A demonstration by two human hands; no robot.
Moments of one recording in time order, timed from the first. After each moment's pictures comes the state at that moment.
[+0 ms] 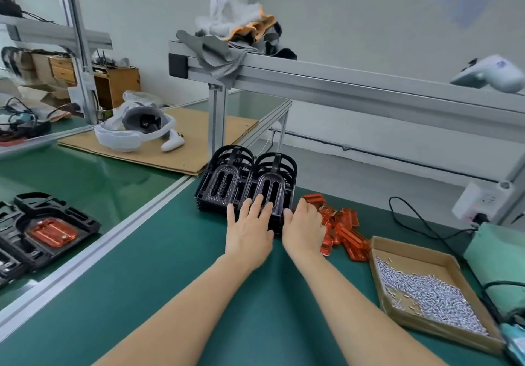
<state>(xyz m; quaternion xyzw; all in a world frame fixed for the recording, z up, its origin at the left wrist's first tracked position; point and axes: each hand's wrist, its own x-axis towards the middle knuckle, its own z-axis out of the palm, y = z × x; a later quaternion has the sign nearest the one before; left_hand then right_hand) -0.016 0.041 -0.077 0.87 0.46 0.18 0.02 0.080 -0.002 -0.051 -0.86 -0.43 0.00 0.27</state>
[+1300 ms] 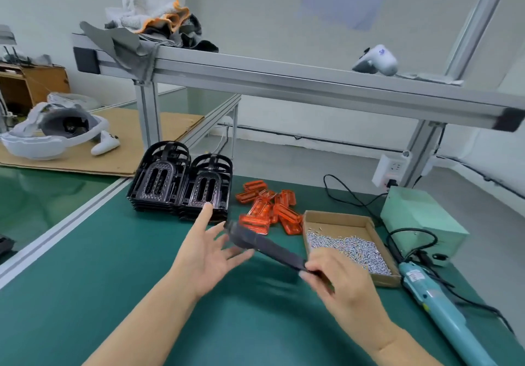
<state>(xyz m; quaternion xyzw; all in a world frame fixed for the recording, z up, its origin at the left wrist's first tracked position) -0.016 -0.036 -0.054 0.28 0.27 0.27 0.88 0.153 -0.216 -0.066 -0.60 -0.68 -0.22 0.36</state>
